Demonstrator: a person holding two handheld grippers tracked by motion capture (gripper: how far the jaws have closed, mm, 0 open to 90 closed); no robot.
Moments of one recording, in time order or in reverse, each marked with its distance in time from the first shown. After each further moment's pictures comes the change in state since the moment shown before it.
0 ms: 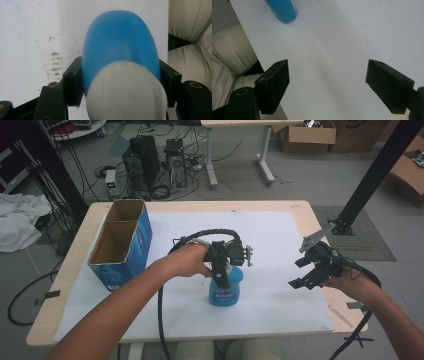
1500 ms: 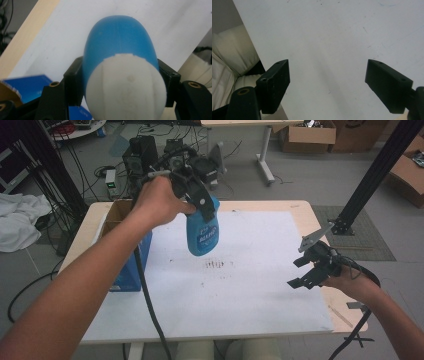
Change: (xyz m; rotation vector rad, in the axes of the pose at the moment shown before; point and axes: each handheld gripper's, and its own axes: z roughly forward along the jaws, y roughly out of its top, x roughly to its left) left arm 0.049 -0.042 -0.174 -0.125 0.207 -0.723; right arm 0.002 0.004 -0.001 -0.004 0.010 -0.019
